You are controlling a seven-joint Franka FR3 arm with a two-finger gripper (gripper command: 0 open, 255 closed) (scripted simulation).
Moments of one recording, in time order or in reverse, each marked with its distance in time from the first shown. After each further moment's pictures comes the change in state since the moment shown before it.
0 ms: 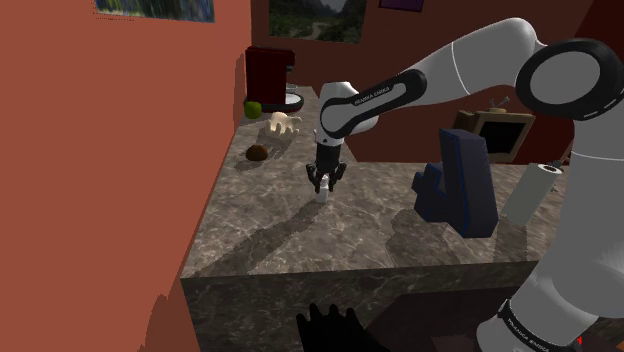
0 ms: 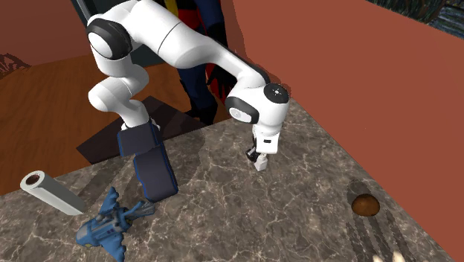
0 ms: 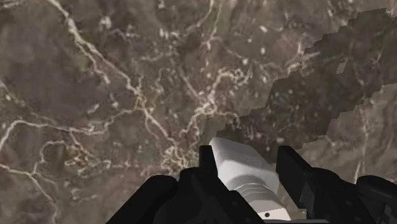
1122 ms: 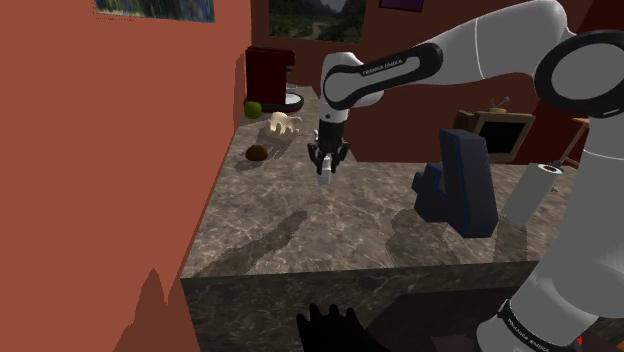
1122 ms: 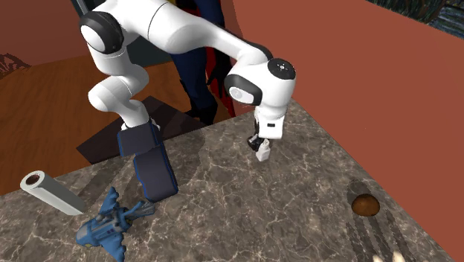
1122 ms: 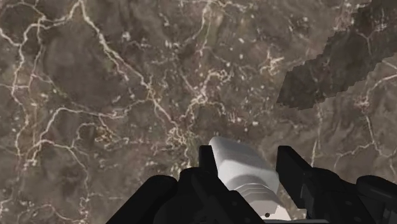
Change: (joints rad) arm -0.003 -0.071 0.003 0.093 0.007 -0.164 0.004
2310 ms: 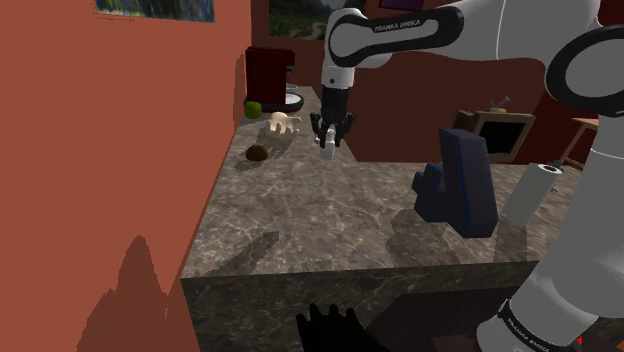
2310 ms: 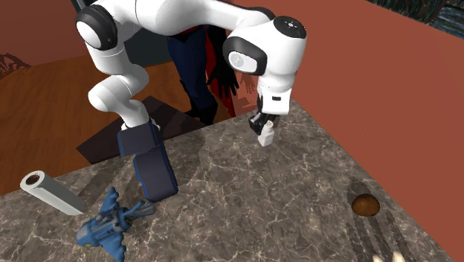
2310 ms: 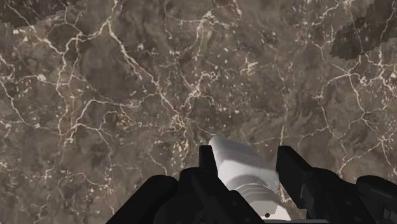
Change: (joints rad) arm -0.001 -0.041 0.002 0.186 0.003 -0.226 0.010
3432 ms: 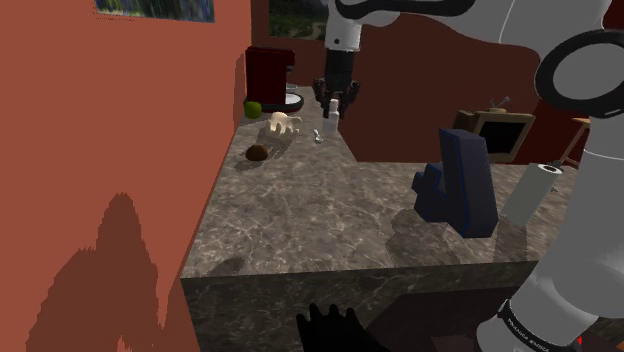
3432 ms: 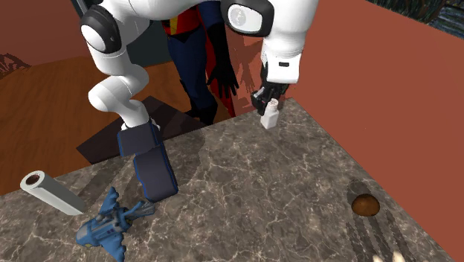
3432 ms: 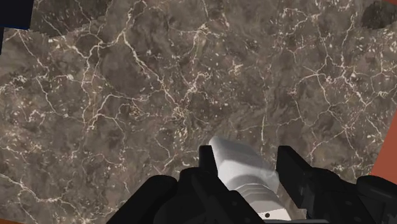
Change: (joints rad) arm 0.006 0.039 0.002 0.289 -0.006 -0.250 0.017
